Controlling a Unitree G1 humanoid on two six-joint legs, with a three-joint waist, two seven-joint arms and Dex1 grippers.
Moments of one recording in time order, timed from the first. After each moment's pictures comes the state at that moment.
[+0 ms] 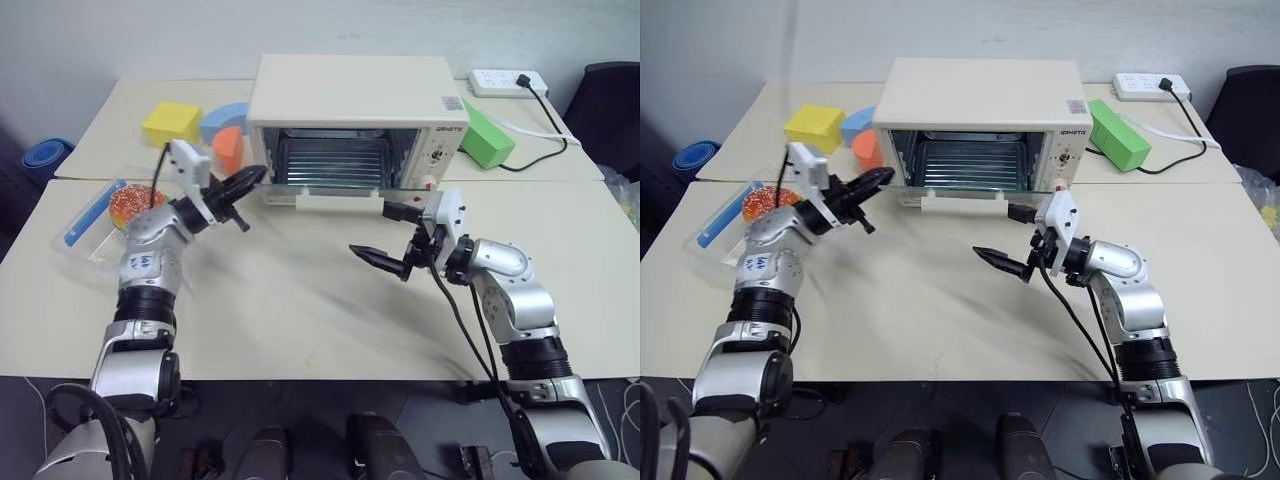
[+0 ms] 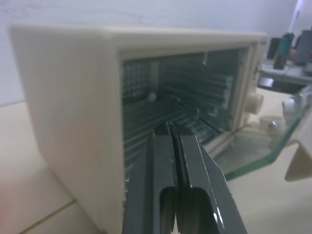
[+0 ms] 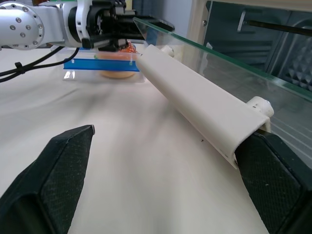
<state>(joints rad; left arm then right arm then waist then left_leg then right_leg) -0.85 0.43 0.14 0.68 -0.37 -0.03 -0.93 -0.54 -0.44 0.01 0.11 0.37 0.13 1.02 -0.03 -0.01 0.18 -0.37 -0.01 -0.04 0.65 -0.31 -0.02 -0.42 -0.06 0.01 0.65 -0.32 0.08</state>
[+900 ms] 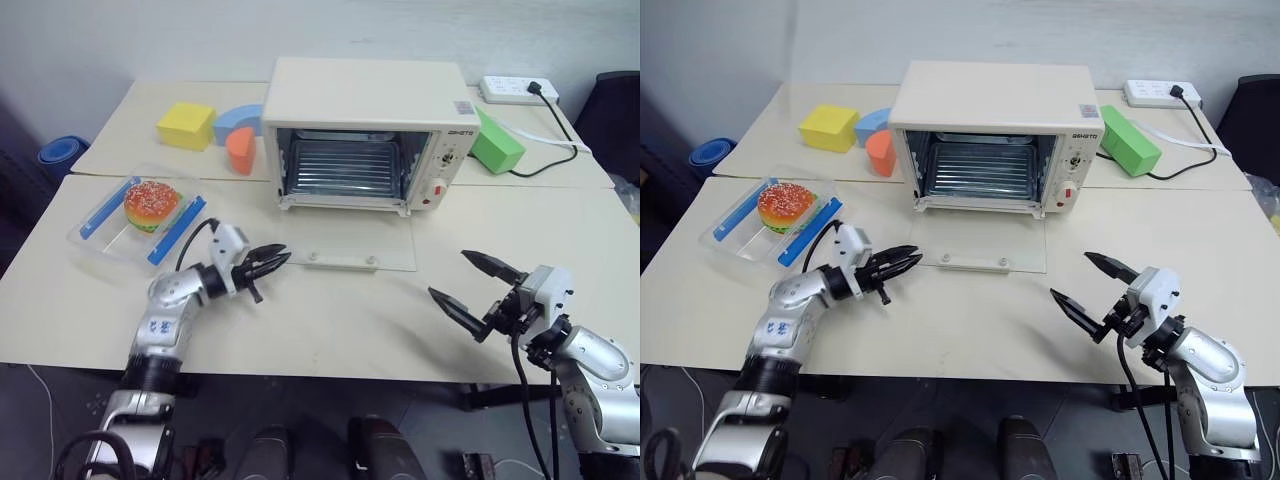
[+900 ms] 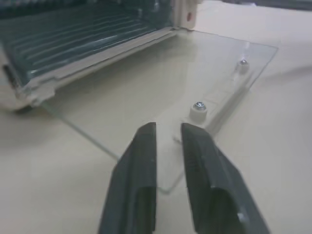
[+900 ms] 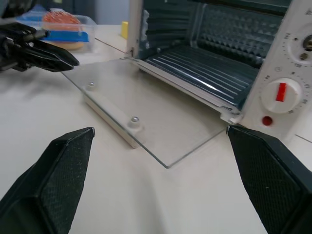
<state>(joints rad) -0.34 0.40 0.09 0.14 -0.34 0.07 -0.85 0.01 -0.54 -0.25 -0.21 0.50 0.00 0.95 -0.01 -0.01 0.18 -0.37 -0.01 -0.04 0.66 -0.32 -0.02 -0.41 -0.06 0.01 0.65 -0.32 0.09</state>
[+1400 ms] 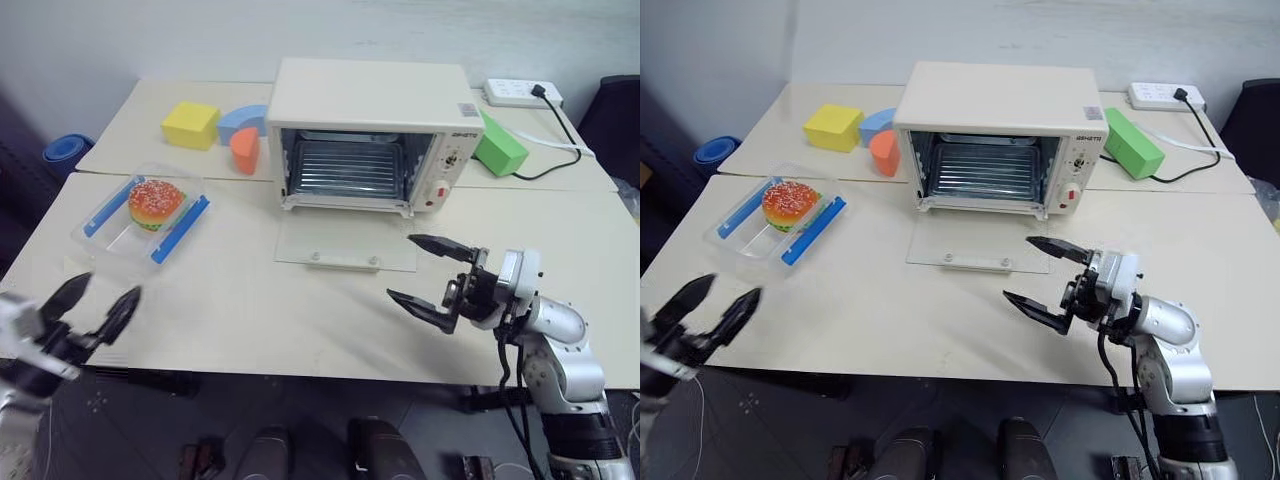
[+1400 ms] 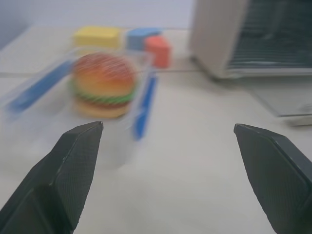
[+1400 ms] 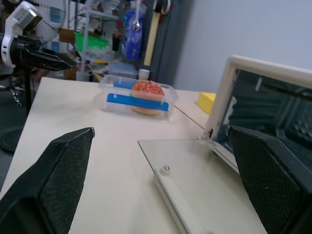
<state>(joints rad) 0.32 0.49 0.79 -0.32 -0.70 0.33 -0.60 -0.20 -0.49 -0.10 -0.17 0.56 -0.08 1.12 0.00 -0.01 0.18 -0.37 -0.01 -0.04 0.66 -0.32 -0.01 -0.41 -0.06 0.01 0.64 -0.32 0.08</state>
